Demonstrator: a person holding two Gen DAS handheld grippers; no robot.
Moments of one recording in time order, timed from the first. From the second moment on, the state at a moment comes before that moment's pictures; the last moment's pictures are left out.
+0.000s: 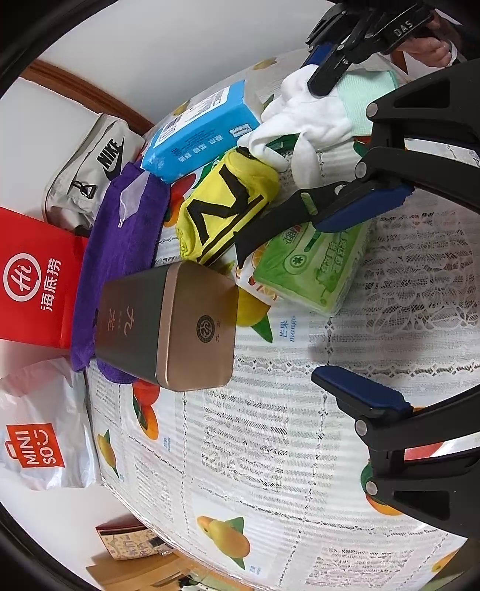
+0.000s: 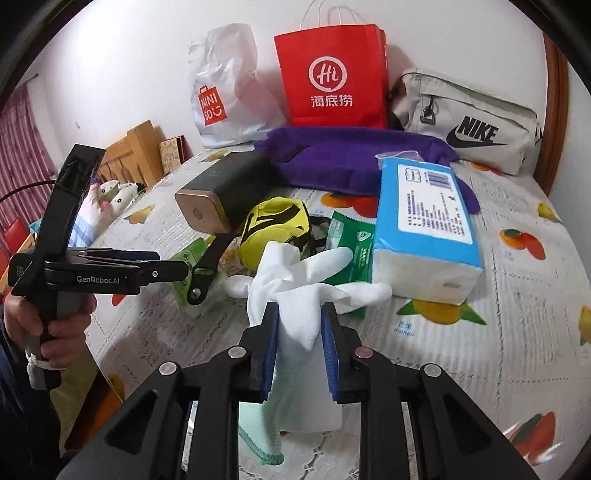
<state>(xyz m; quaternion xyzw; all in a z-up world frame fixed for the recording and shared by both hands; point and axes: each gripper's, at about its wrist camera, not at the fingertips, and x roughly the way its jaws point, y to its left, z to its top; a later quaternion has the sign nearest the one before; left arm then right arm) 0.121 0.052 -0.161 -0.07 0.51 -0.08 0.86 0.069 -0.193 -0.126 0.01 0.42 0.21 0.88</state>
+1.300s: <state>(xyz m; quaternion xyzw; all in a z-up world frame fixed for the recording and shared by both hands) 0.116 0.019 -0.173 -0.01 0.50 -0.13 0.86 0.060 -0.256 -0.050 0.13 0.31 0.21 0.92</state>
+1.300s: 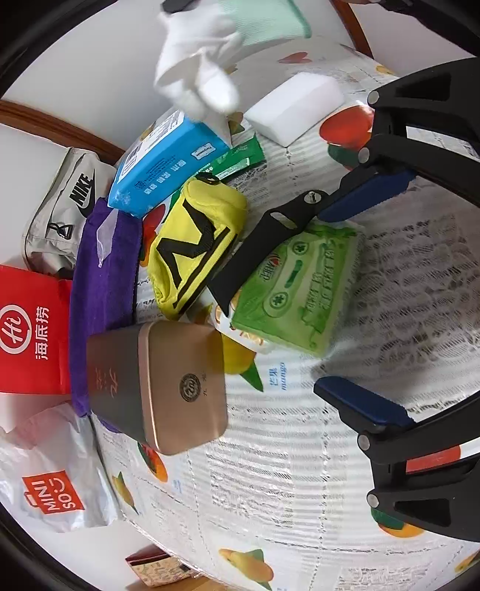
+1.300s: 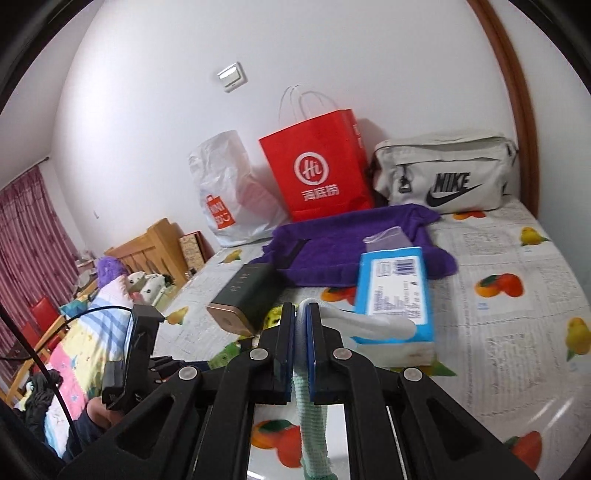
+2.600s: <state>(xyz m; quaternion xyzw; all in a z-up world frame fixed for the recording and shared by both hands) 0.112 0.032 -0.150 -0.02 0.52 -0.08 0.85 0.052 -0.283 -0.094 0.15 0.37 0.18 0.90</state>
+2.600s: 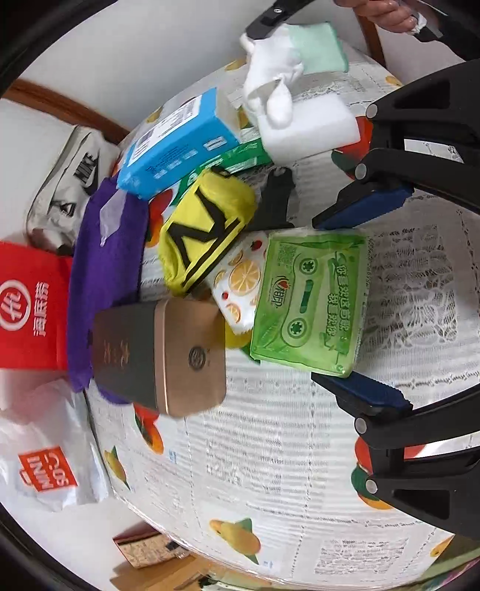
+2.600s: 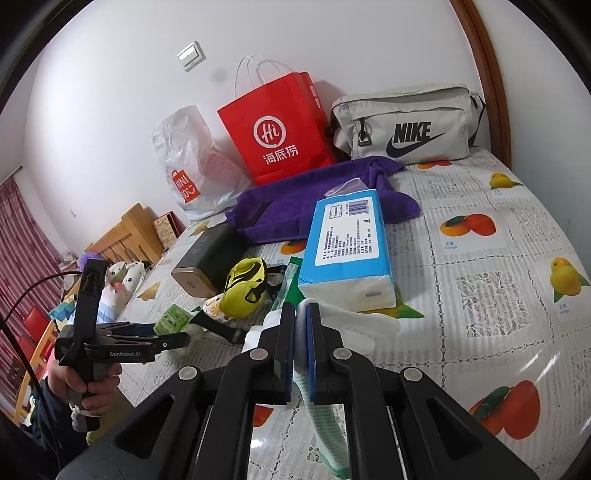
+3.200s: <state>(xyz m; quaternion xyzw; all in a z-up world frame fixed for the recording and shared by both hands) 0.131 0.062 -0.098 -0.05 0.47 -0.05 0.88 0.070 -0.288 -0.040 0.13 0.33 0.17 0.92</state>
